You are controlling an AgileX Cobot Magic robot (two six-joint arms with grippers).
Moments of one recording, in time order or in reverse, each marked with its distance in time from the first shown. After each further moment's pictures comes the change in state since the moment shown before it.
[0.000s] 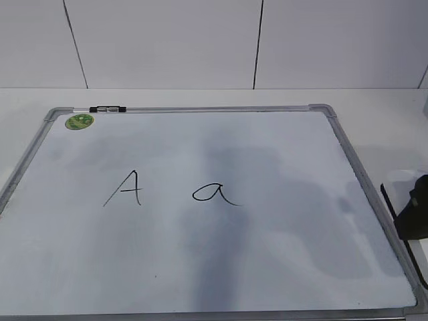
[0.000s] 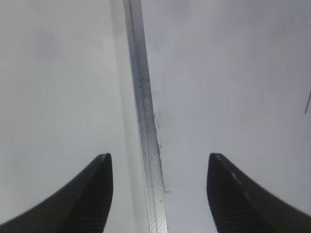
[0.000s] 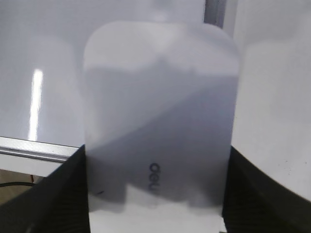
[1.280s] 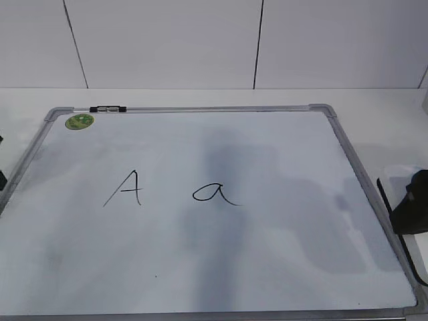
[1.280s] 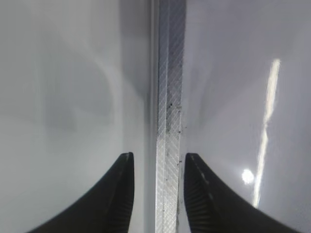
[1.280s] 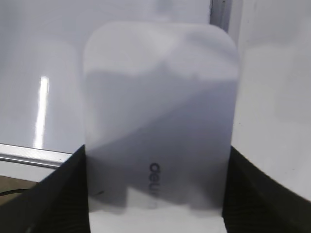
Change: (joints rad) left arm 0.223 0.461 -0.226 -0.340 0.146 0.286; right arm 0.000 0.000 0.000 0.018 -0.025 0.000
